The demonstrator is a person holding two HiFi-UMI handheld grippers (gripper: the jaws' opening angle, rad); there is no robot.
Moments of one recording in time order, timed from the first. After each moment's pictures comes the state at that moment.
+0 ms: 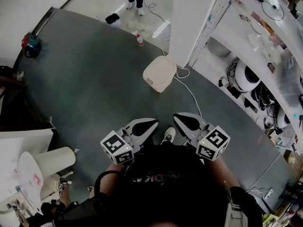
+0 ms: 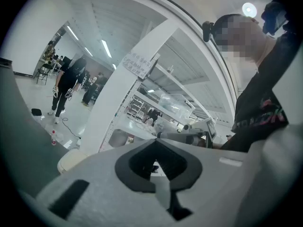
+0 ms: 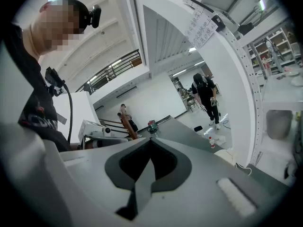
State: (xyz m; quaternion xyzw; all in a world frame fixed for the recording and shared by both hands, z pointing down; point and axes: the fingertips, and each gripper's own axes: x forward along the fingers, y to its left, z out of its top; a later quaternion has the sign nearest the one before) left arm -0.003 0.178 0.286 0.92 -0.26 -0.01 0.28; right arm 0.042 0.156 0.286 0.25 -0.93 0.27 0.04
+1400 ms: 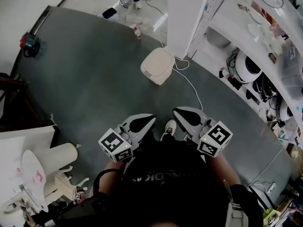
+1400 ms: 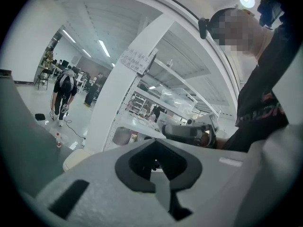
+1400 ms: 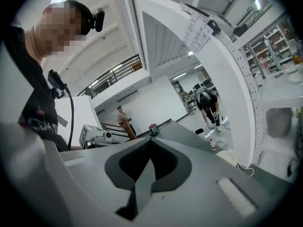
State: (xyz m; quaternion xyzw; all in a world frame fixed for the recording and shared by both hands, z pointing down) left arm 0.012 0.187 0.303 0.92 -0.28 0.03 0.26; right arm 0.065 0.163 0.288 0.25 -0.93 0.27 0.01
